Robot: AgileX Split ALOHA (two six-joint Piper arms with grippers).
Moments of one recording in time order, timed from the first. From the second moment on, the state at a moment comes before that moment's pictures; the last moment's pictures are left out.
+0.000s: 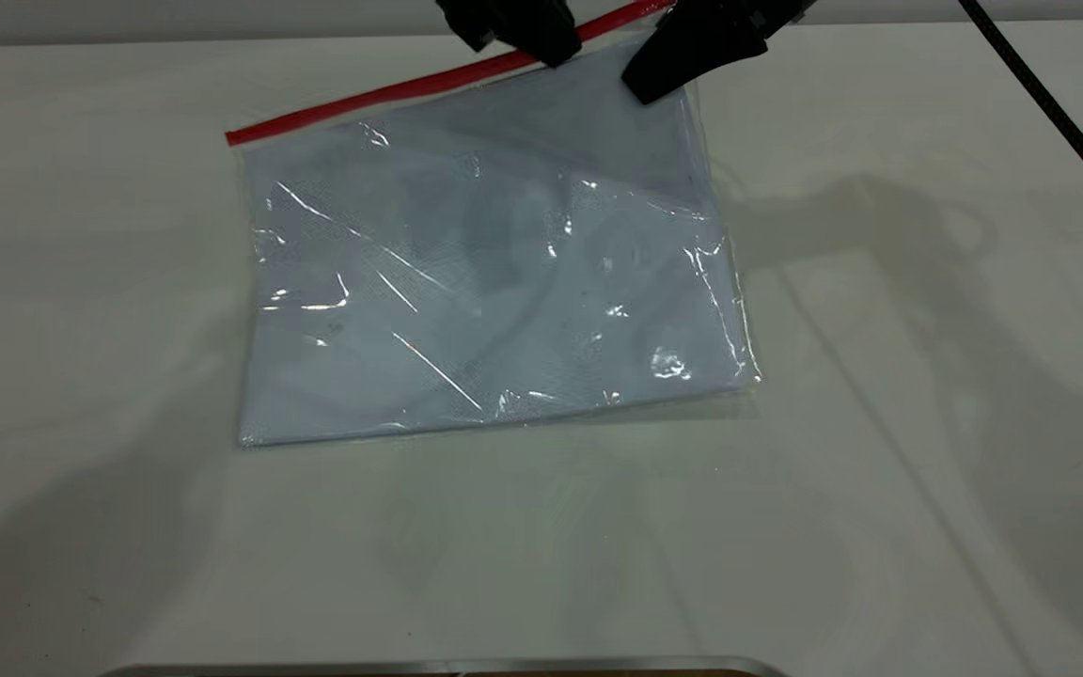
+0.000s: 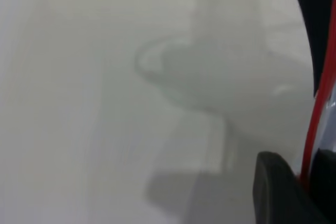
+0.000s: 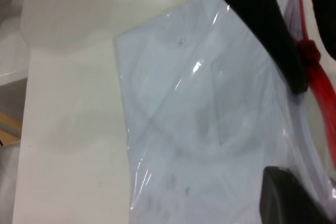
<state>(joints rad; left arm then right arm) -0.41 2.31 -1.70 -0.81 0.61 1.57 0.19 2.44 -1.78 1.00 1.10 -1.65</state>
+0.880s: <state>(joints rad) -0.41 2.31 -1.70 -0.81 0.64 1.60 0.19 2.44 -1.78 0.99 1.10 -1.65</state>
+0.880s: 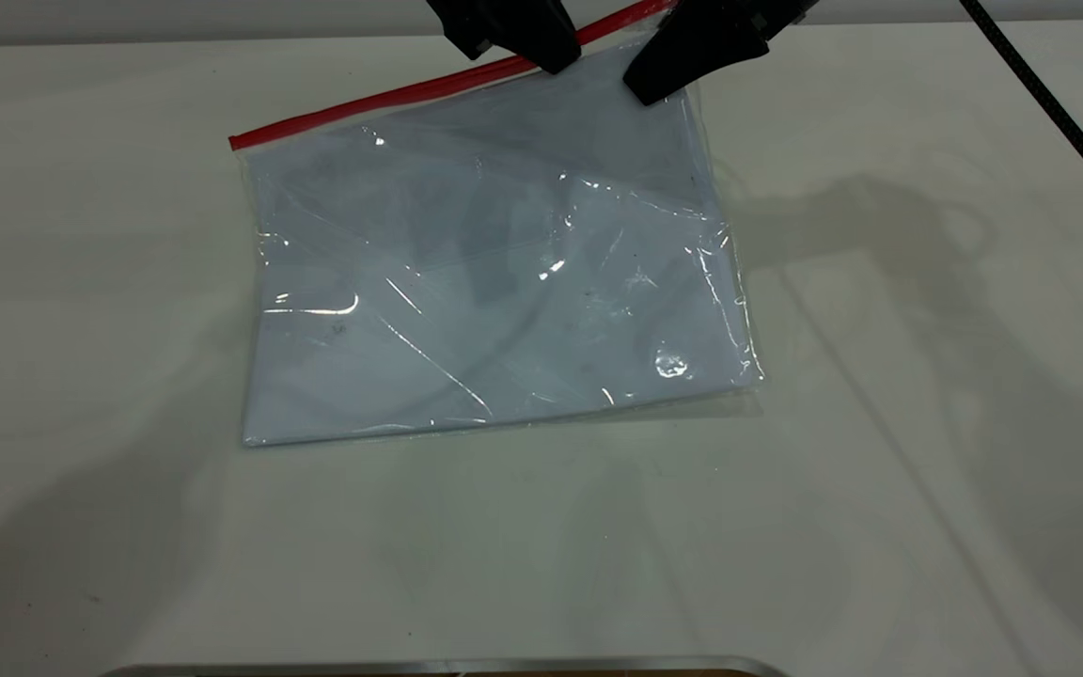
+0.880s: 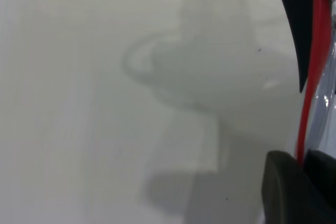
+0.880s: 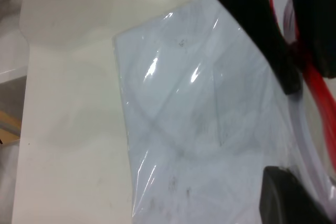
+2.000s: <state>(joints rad) -0.36 2.31 -1.70 -0.82 0.64 1.58 0.02 2.44 -1.78 1.05 1.14 -1.59</state>
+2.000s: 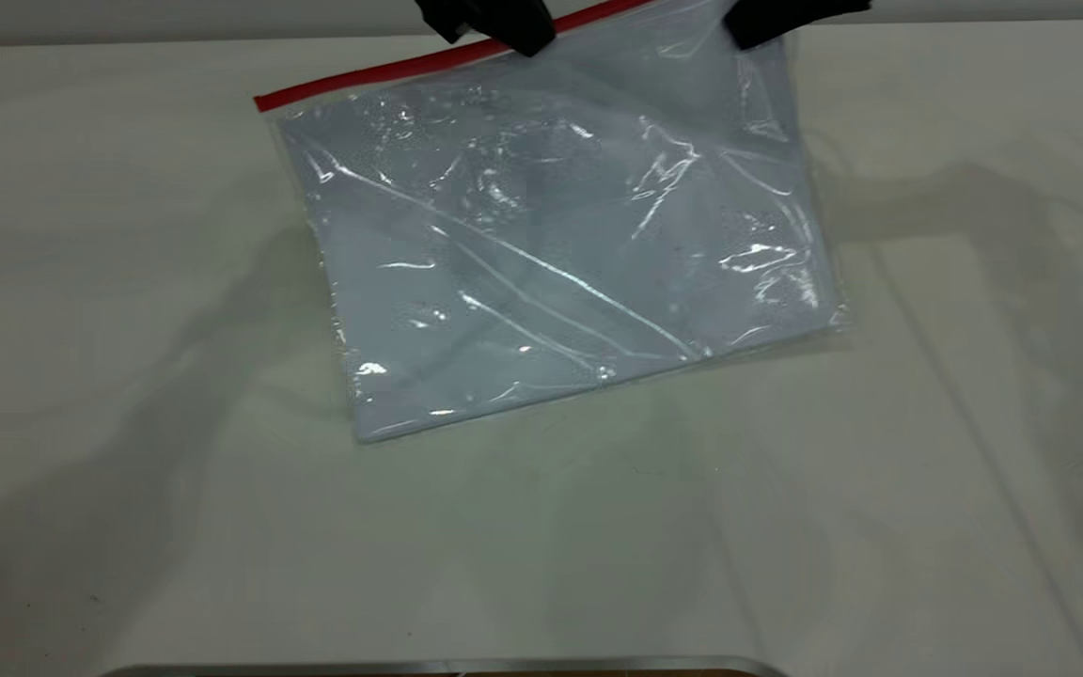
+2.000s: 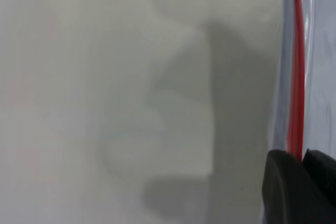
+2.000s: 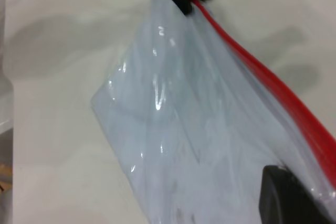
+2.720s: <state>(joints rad) -0.21 2.31 -1.70 -0.57 0.87 1.34 -0.02 2.44 -1.78 1.05 1.09 -1.56</state>
